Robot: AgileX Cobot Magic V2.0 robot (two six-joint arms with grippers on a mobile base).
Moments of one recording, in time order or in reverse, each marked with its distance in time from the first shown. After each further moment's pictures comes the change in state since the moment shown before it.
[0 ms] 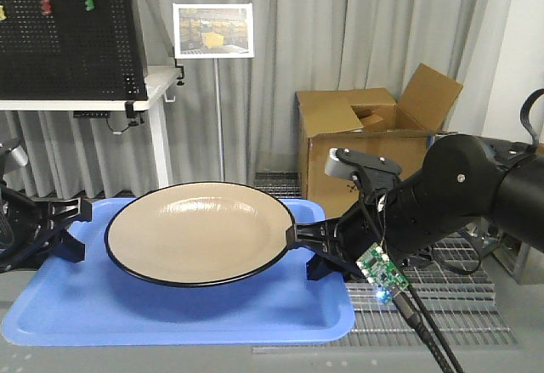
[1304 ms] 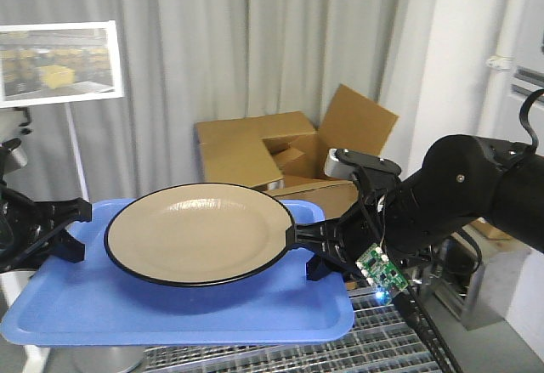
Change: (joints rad) left arm 0.000 0.000 0.000 0.000 0.000 0.000; right arm 0.001 0.000 0.000 0.000 0.000 0.000
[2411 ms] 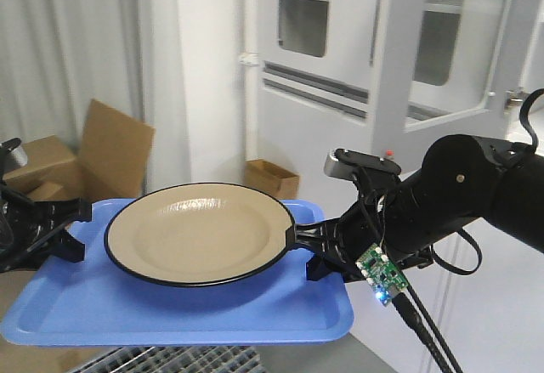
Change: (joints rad) left arm 0.000 0.000 0.000 0.002 0.000 0.000; right arm 0.001 0.000 0.000 -0.002 0.000 0.001
